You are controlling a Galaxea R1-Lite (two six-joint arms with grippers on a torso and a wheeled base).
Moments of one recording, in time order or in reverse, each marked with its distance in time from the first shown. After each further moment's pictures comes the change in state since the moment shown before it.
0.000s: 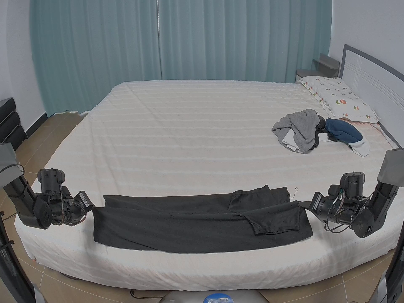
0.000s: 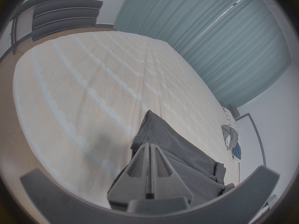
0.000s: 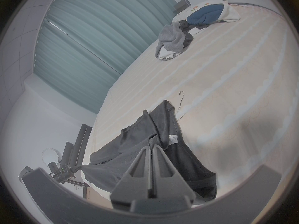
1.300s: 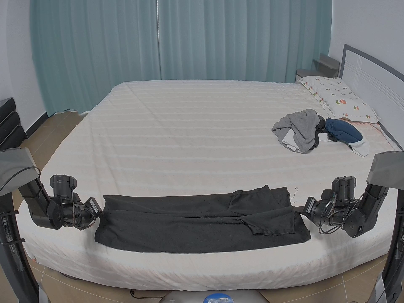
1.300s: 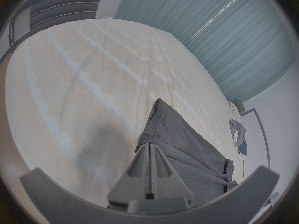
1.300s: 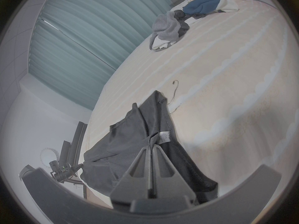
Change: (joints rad) left arm -0.023 0.174 -0.097 0.000 0.008 0.009; right arm 0.003 0.141 -0.089 0.026 0.004 -0.004
